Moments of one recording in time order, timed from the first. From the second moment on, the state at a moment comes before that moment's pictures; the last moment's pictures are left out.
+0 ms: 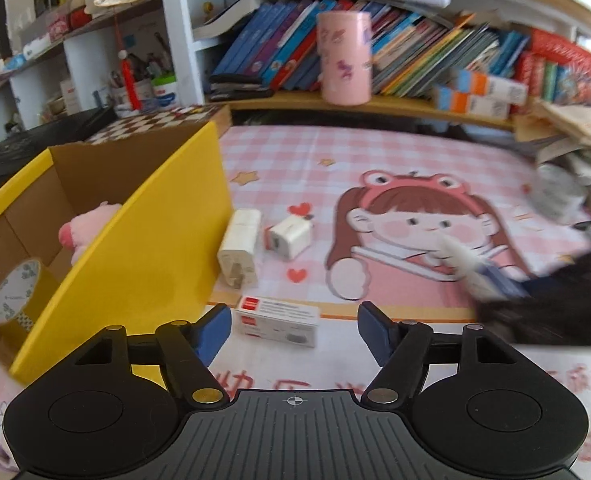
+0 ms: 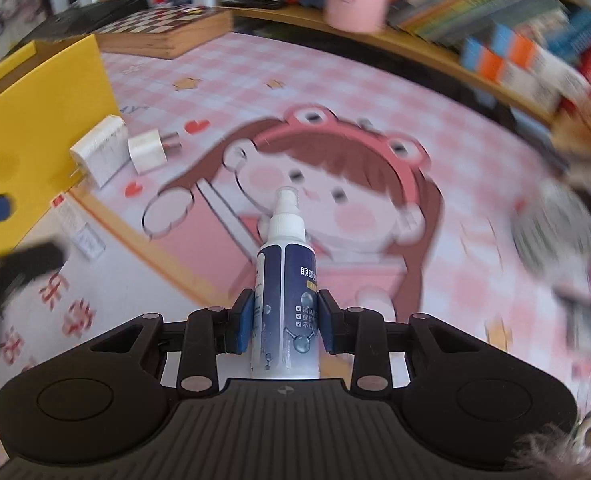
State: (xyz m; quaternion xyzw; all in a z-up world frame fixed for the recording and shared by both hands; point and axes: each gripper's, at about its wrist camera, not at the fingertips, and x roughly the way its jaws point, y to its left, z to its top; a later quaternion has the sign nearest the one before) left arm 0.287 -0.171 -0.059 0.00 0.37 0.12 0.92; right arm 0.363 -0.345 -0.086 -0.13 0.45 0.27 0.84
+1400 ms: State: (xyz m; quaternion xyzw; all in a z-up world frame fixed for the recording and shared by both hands) left arm 0.307 -0.152 -0.095 -0.02 0.39 0.09 0.92; right arm 0.305 -0.356 -0.087 -0.13 0.46 0.24 0.84
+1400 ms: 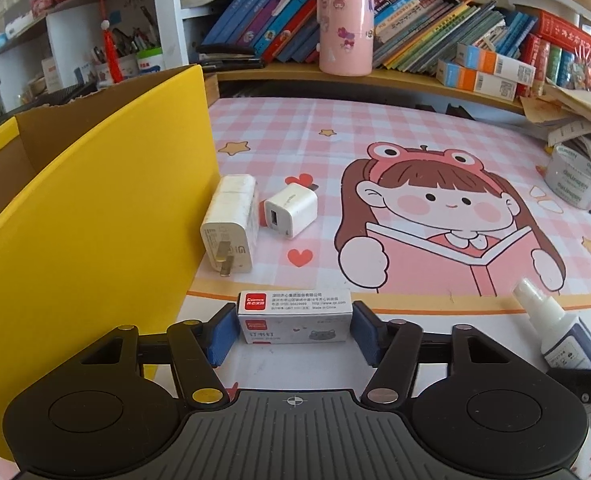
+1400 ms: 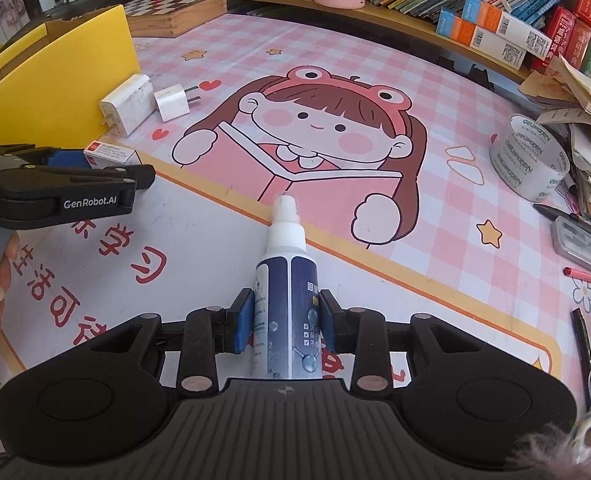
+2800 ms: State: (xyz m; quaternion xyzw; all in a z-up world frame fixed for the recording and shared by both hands) left arm 0.172 -0.105 0.015 -0.05 0.29 -0.04 0.95; right arm 0.211 -0.340 -0.019 -0.02 0.40 0.18 0.90
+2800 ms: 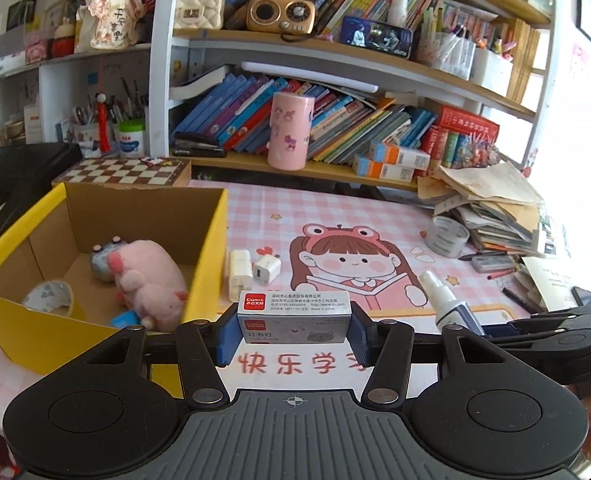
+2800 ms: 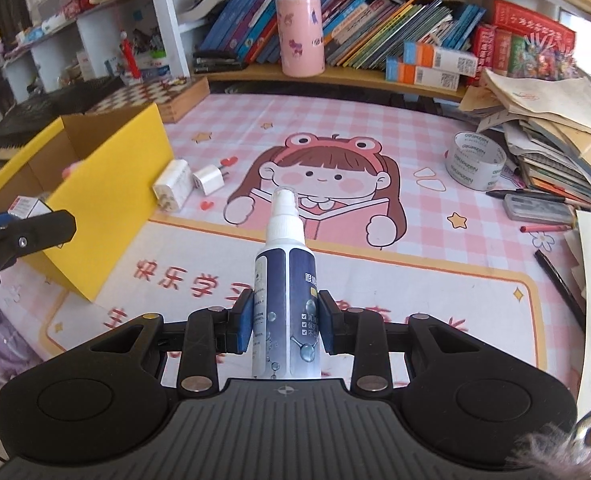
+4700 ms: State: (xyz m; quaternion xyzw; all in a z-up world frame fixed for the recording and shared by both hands) left arm 0.020 0.071 0.004 -0.08 0.30 -0.11 0.94; right arm -0.004 -0.148 -0.025 -0.05 0.42 0.15 0.89
